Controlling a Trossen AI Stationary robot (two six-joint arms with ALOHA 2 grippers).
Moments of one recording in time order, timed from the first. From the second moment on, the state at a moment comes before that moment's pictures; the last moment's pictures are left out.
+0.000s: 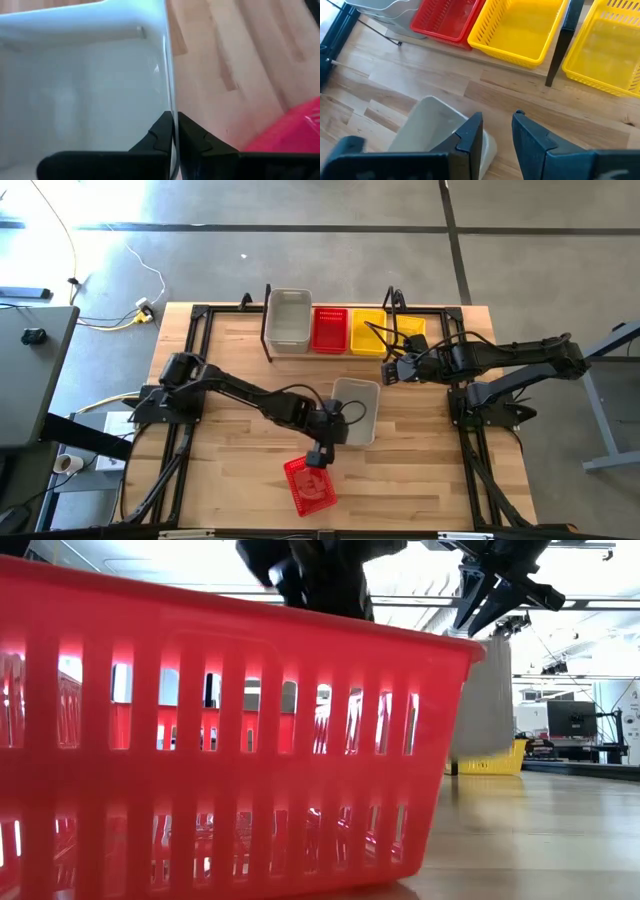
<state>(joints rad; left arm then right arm) -0.13 1.97 1.47 -0.46 -0.02 0.03 0.08 1.14 1.06 -0.96 0.48 1.21</state>
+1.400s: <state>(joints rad) 0.52 1.41 1.47 -0.98 -0.02 0.60 0.08 1.14 1.06 -0.99 0.55 1.23</state>
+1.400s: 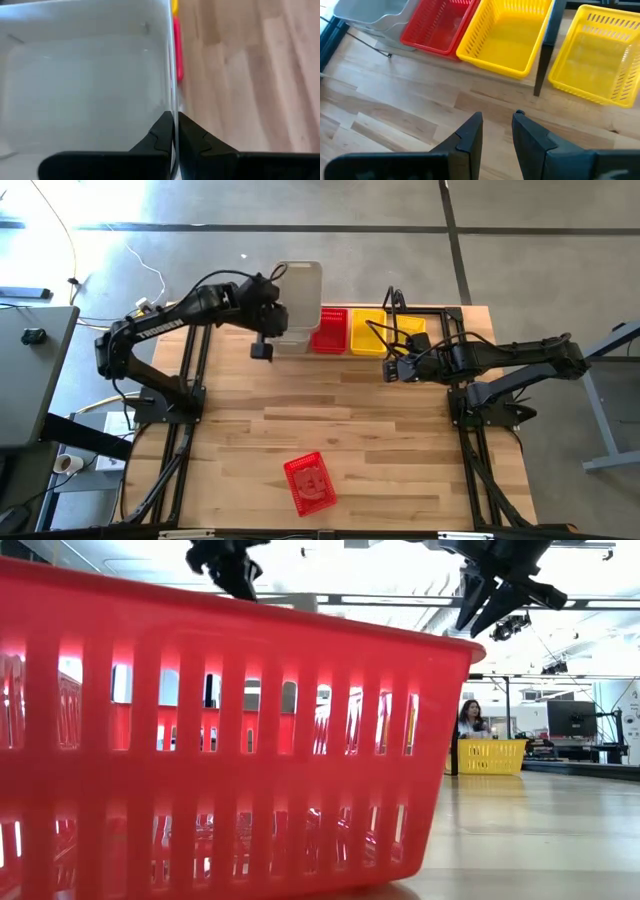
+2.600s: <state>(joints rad) 0.68 1.51 1.35 -1.00 0.10 0.69 0.01 1.14 1.06 -1.03 0.45 1.16</state>
